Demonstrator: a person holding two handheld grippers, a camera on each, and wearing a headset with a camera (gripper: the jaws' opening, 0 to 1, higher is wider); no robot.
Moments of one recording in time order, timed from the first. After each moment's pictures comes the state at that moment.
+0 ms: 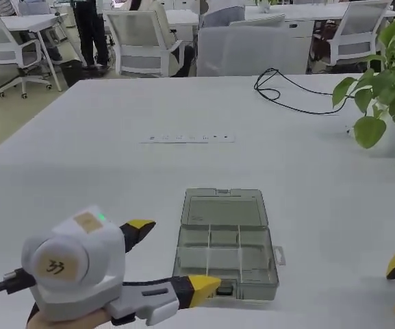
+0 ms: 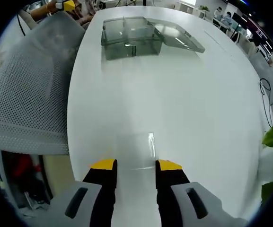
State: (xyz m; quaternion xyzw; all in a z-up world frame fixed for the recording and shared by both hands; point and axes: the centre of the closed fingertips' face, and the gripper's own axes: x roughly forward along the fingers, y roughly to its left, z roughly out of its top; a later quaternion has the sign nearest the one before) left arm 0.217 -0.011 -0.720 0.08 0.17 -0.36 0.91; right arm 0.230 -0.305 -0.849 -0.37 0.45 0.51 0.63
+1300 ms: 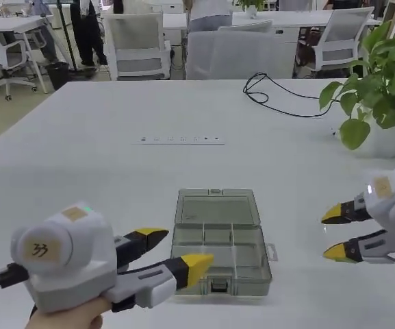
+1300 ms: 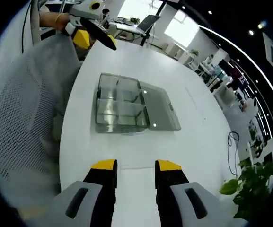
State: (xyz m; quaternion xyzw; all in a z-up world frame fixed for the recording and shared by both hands) left arm 0.213 -0.019 -0.710 -0.05 0.17 -0.37 0.91; right arm 0.262 -0.196 -0.757 -0.42 0.22 0.50 0.72
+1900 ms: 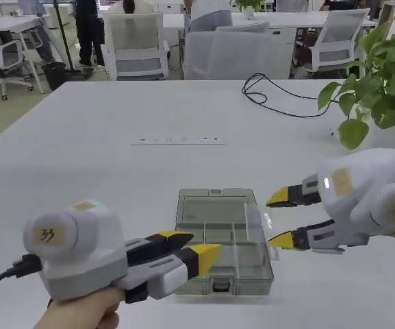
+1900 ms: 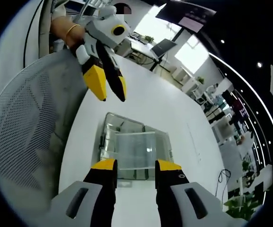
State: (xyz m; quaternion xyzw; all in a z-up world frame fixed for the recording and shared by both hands) left arm 0.211 -0.036 -0.704 -0.12 0.19 -0.40 0.89; right arm 0.245 -0.106 -0.718 -0.45 0.11 0.54 0.70
